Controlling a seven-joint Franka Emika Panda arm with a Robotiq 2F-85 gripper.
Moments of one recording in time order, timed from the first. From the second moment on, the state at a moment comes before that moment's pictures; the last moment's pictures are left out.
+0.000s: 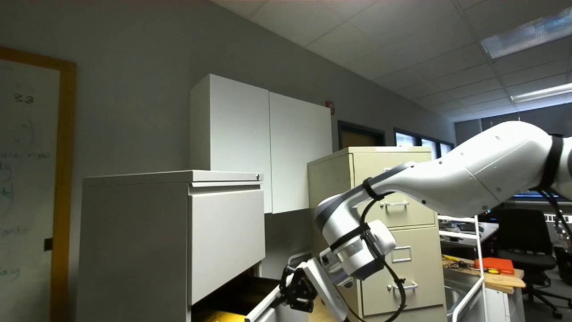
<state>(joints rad) 0.45 -0.26 -0.24 -2.43 1.54 2.83 -0.28</state>
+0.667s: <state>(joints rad) 0.44 0.14 -0.25 -2.00 1.59 2.66 -0.28</state>
